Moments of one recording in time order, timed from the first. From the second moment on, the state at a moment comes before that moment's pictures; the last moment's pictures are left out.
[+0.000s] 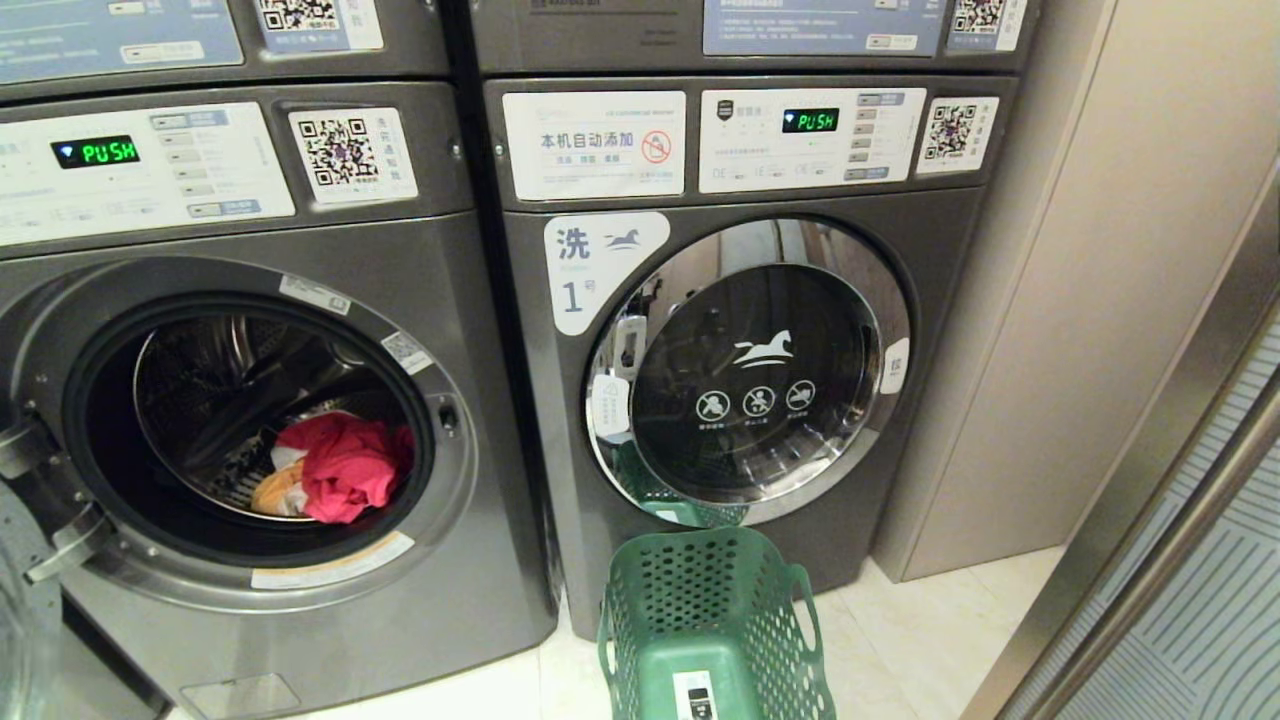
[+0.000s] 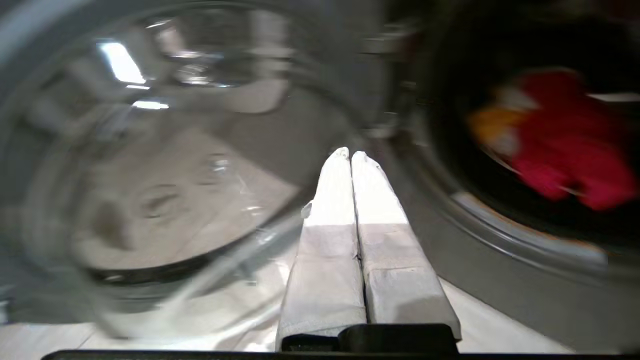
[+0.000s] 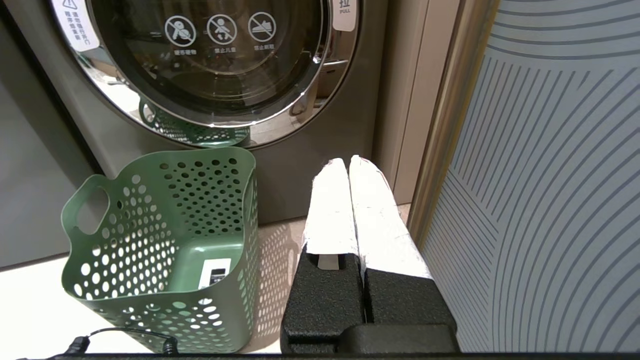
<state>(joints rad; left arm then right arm) 0.85 1.25 -0.76 -0.23 0.10 0.13 0.00 0.00 0.00 0.00 0.00 0.02</state>
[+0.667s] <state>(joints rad) 0.14 0.42 -0.04 -0.16 -0.13 0.14 0.00 0.00 0.00 0.00 0.00 0.02</state>
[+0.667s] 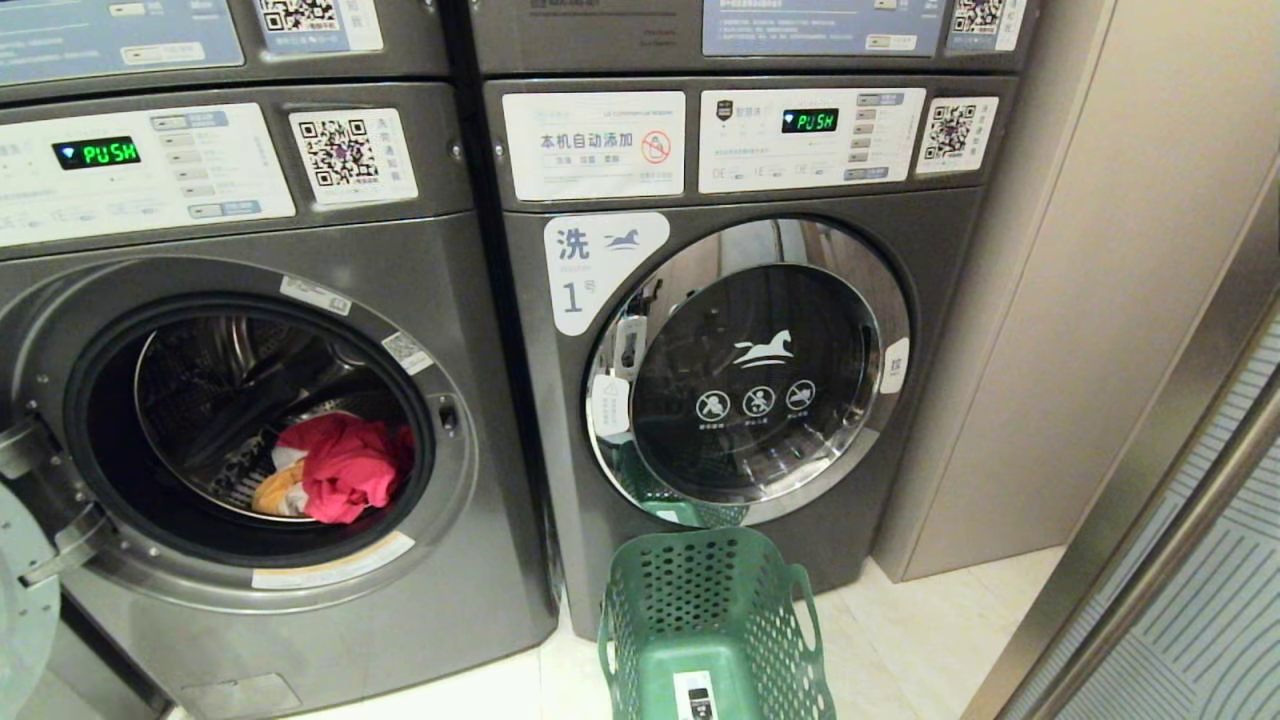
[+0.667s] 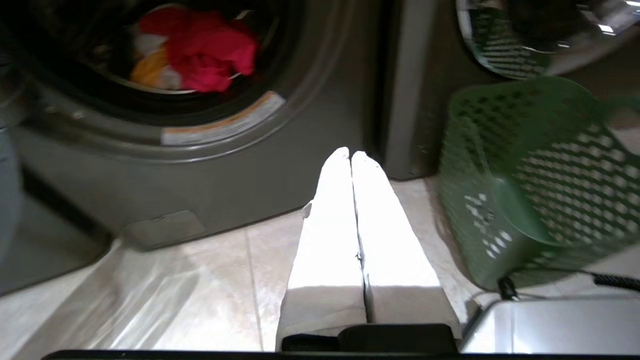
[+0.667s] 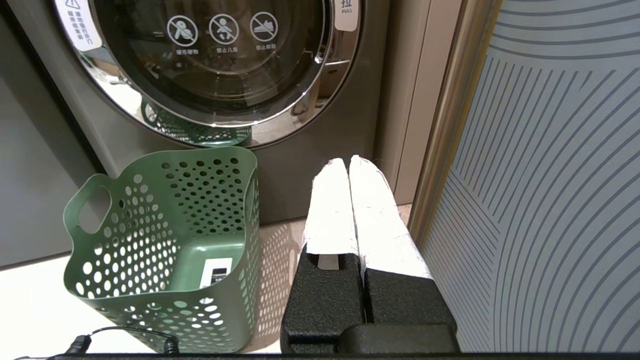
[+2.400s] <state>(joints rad) 0.00 0.00 0.00 0.00 0.00 -0.01 0.00 0.00 0.00 0.00 0.00 0.02</state>
